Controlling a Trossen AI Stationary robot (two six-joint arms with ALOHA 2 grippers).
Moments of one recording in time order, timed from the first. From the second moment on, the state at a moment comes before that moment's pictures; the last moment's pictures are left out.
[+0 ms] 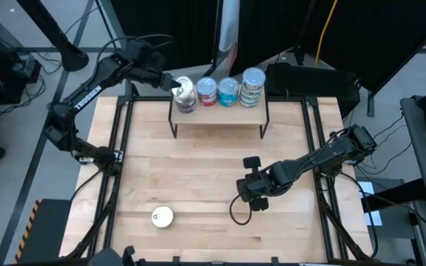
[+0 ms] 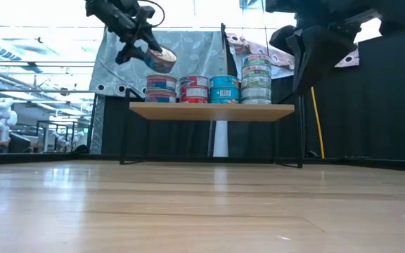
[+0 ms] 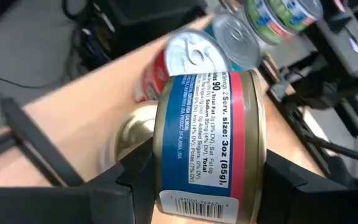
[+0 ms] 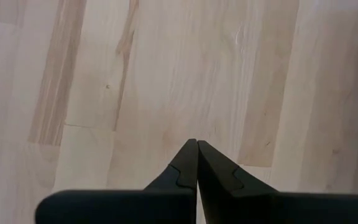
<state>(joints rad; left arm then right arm) 0.90 1.42 1.51 -0.84 0.53 -0.27 0.37 1.64 1.25 -0.87 0.29 0.15</state>
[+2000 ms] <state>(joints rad) 0.89 1.50 1.49 -0.75 0.59 -0.25 0.37 1.64 1.25 -0.85 0.29 0.14</state>
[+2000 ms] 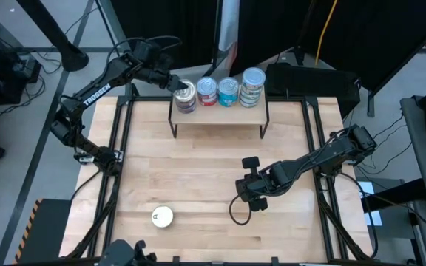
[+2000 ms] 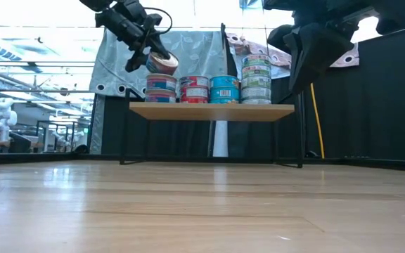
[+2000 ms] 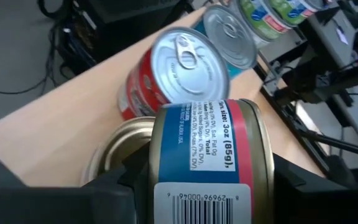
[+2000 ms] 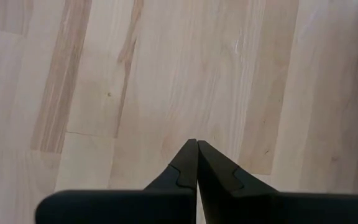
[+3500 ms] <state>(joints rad) 0.89 1.54 1.48 -0.72 0.49 -0.15 0.38 1.64 1.25 -0.84 0.28 0.14</state>
